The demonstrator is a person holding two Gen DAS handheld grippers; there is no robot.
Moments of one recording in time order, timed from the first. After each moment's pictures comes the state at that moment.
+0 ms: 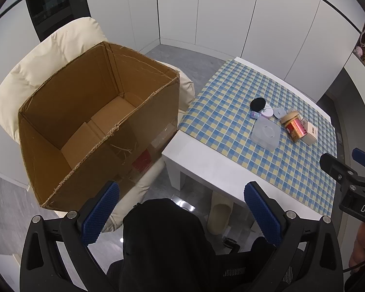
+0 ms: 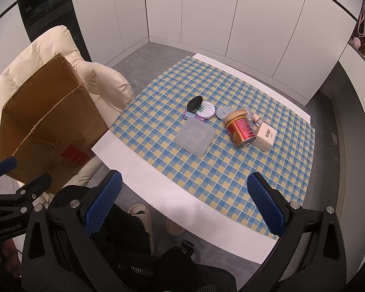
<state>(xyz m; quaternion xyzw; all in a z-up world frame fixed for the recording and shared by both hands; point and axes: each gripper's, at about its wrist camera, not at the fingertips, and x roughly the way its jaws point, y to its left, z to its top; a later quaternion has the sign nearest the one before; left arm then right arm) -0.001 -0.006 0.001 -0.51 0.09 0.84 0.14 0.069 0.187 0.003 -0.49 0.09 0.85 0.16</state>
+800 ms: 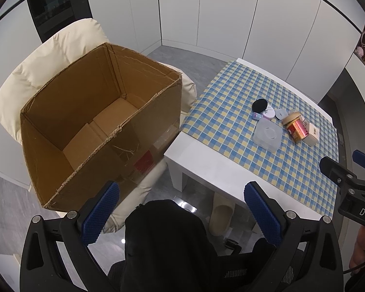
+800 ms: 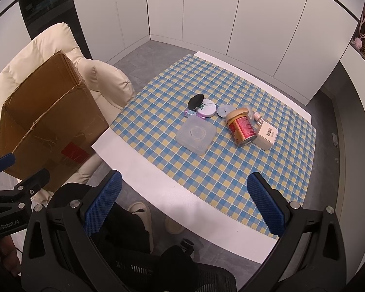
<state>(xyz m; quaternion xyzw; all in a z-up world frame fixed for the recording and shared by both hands) 0.000 -0.006 0.003 -0.50 0.12 0.84 0.18 0.069 0.188 0.002 -0.50 0.08 0.85 0.16</state>
